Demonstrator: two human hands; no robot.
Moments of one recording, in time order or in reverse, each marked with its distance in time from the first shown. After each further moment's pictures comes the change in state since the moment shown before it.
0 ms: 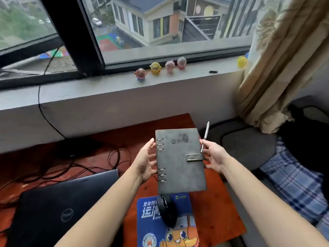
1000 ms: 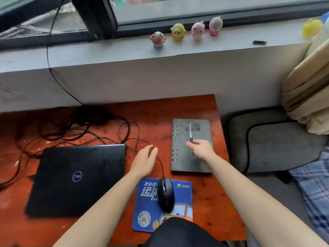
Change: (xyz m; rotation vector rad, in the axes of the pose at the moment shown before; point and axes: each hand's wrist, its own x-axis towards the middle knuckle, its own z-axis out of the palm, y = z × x) left_hand 0.032 -0.069 -0.035 0.928 0.490 0.187; right_hand 0.099 0.036 0.037 -0.731 -0.040 -0.144
